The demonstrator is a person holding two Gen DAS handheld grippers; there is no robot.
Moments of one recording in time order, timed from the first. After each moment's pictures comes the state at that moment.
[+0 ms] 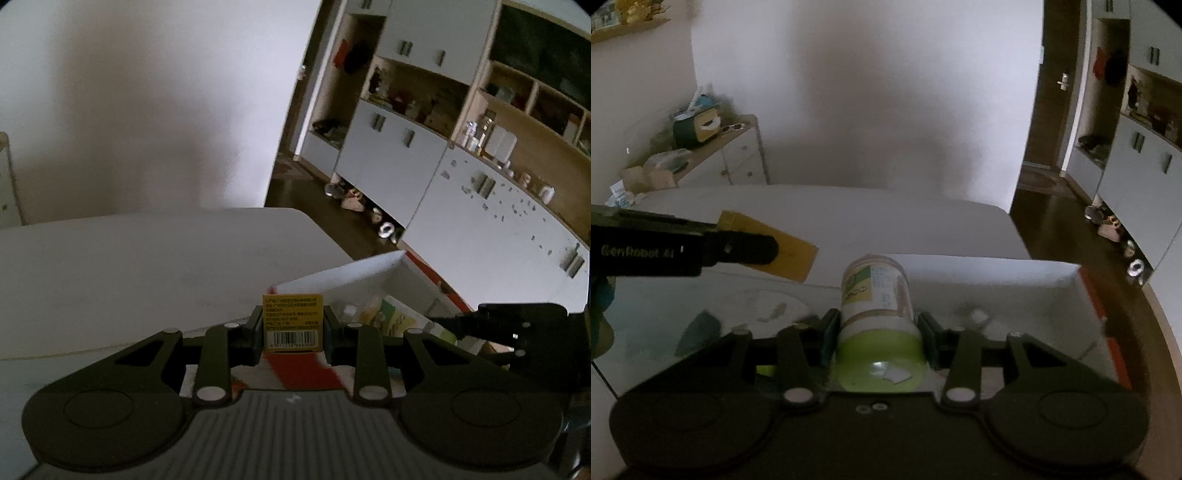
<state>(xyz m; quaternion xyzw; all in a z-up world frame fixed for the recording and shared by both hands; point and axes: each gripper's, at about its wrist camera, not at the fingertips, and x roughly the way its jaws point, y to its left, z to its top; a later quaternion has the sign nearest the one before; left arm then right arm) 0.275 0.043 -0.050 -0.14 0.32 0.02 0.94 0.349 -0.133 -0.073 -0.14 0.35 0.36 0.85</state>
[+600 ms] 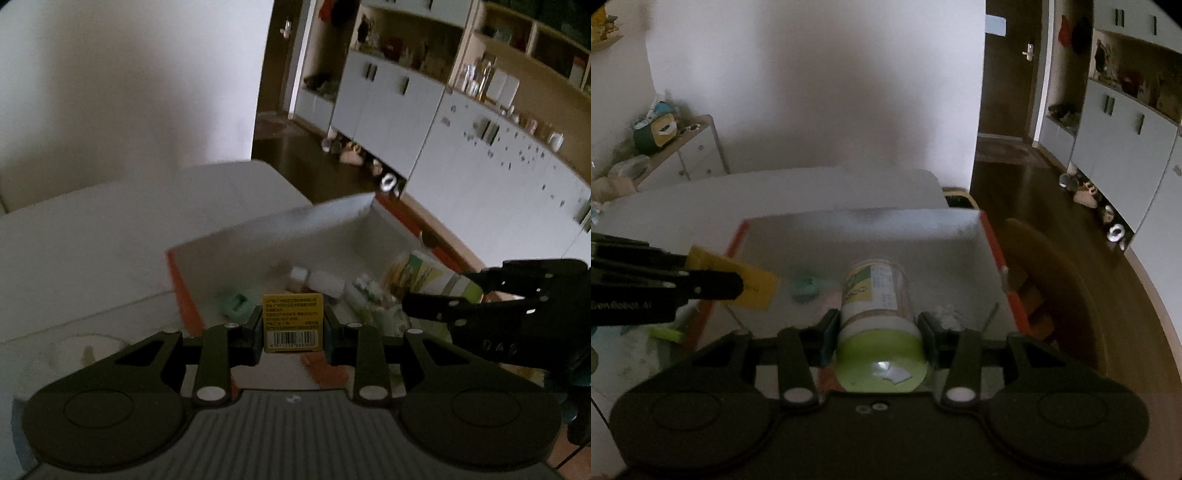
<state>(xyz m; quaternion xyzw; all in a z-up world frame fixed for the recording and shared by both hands) 0.342 -0.056 -0.090 -0.10 0.39 0.02 0.92 0.415 -0.241 -0.104 -0.12 0.39 0.32 0.86</state>
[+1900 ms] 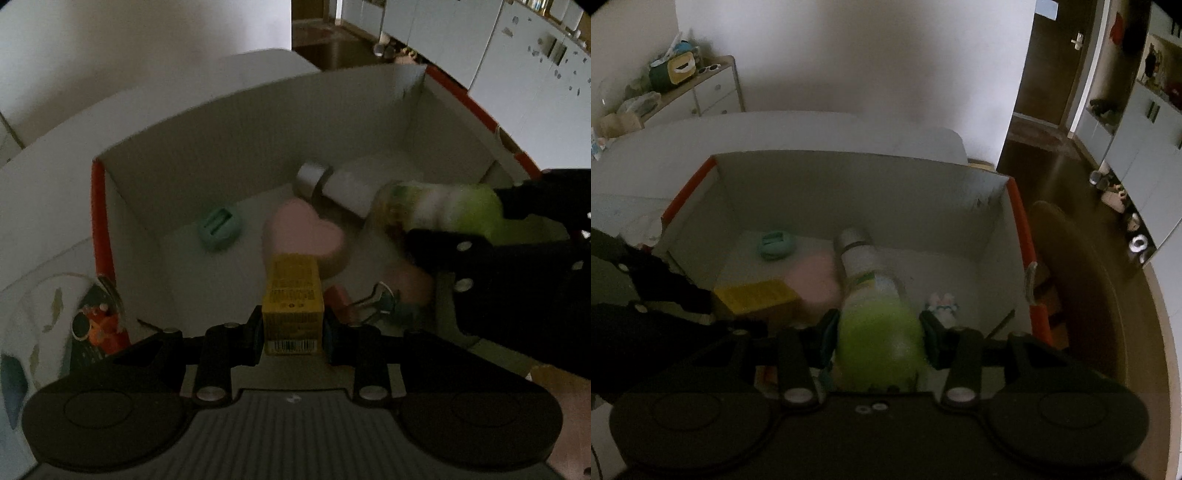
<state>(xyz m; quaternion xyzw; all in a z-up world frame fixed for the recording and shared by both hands) 0.420 -0.101 -0.172 -0.06 0.54 0.10 0.83 0.458 -0.220 -0.143 -0.19 0.42 0.37 0.81</state>
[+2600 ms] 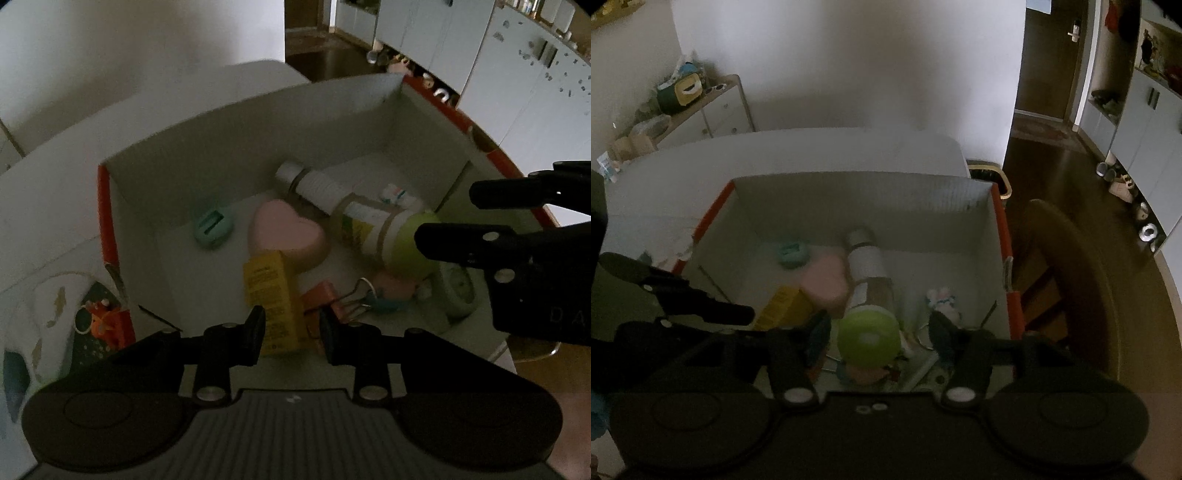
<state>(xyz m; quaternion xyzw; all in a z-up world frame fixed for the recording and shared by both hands) 0.403 -0.114 -0.154 -0.06 0.52 0.09 0.85 0.453 -0.244 -0.116 -0.15 0.43 0.39 0.80</state>
